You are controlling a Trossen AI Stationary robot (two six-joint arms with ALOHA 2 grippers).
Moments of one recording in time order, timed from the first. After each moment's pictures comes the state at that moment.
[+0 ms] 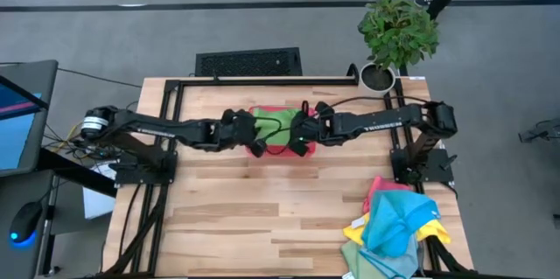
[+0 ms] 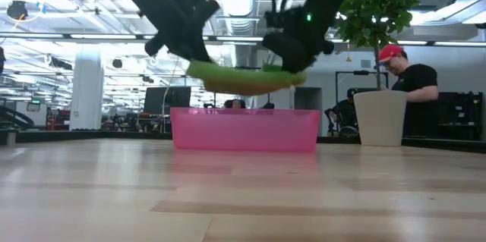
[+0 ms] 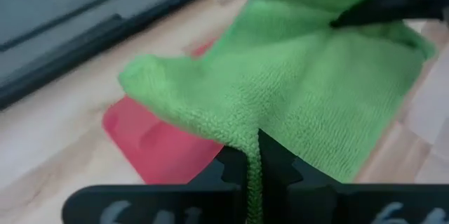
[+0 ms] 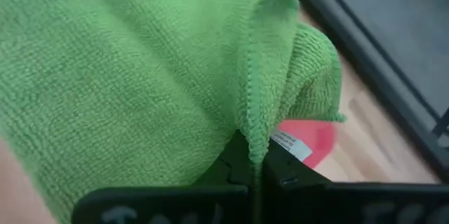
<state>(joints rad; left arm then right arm) 0.04 1.42 0.92 -0.30 -0.52 -0.56 -0.05 1.73 1.23 -0.62 0.54 0.33</state>
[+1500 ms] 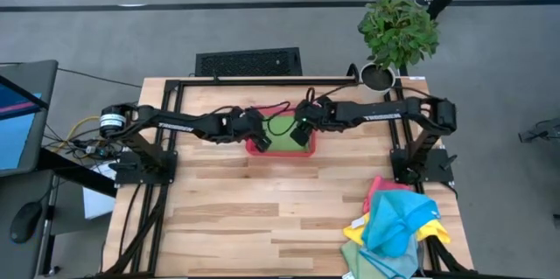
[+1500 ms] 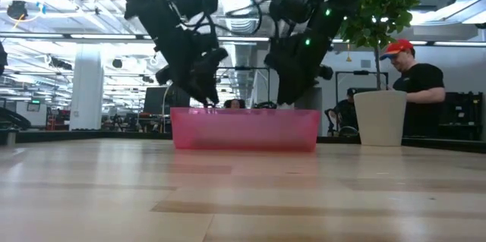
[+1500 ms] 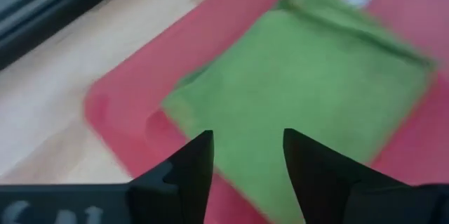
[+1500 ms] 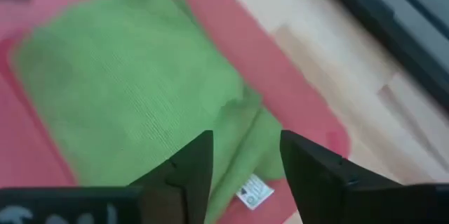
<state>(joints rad) 0.16 1.57 0.92 -0.22 -0.36 -0.45 -0.19 1.70 1.13 -0.46 0.34 0.28</state>
